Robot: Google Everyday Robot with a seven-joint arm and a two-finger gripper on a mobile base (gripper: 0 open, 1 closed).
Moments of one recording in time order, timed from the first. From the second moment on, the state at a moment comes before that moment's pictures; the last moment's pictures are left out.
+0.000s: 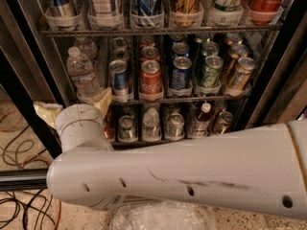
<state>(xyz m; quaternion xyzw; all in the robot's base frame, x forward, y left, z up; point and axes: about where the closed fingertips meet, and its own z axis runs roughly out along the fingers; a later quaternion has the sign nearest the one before) 0.530 0.193 0.874 -0.11 0.74 0.16 0.65</state>
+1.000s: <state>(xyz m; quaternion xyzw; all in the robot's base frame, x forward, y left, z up) 0.497 0.182 0.882 -0.10 0.74 0.11 0.65</state>
